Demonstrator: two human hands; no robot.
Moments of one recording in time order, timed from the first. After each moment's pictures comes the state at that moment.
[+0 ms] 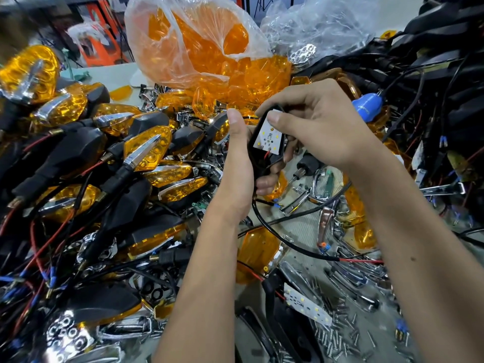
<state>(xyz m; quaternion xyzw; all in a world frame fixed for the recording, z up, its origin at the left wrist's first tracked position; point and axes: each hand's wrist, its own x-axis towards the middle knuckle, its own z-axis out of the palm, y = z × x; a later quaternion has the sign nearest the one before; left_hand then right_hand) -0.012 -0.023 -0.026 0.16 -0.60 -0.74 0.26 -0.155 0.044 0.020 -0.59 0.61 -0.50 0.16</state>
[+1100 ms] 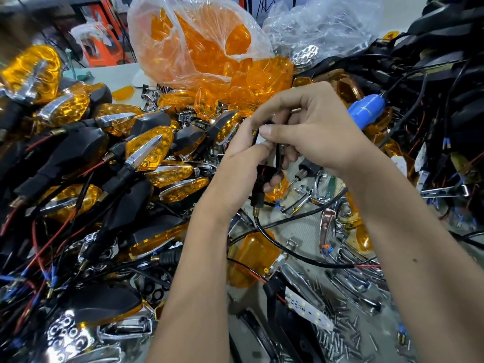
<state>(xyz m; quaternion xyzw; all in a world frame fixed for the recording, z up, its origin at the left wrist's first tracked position) -0.005 -0.035 -0.025 0.14 -0.65 -0.70 0.27 -0.147 0.038 0.018 -0.57 0.60 -0.52 0.21</state>
